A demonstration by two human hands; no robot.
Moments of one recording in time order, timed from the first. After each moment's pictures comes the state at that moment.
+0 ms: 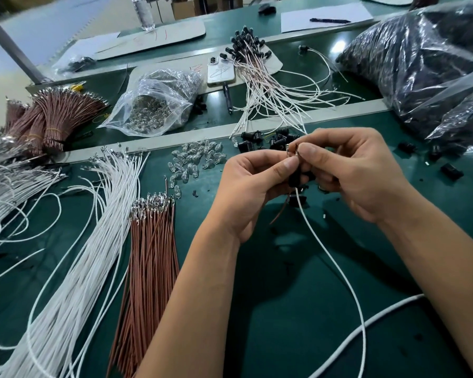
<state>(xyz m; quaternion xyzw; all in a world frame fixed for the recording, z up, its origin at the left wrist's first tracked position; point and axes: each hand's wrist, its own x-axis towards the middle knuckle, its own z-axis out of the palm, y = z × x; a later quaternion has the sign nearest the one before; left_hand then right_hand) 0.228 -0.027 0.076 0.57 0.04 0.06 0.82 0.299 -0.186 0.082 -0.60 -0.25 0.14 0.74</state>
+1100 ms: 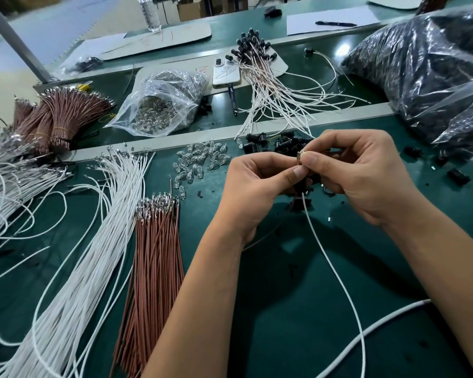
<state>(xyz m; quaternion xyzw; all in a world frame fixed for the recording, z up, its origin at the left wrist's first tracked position) 0.227 -0.028 0.078 0.64 0.05 0.11 0.76 0.300 -0.184 0.082 -0.63 -0.27 0.09 0.72</state>
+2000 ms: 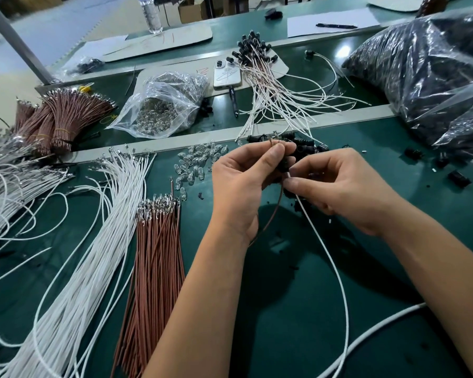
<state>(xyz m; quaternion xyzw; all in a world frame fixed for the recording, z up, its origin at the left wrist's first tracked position) 0.232 -0.024 0.076 0.53 0.07 0.19 0.83 0.295 -0.181 0.076 -0.70 -0.28 0.20 0.62</state>
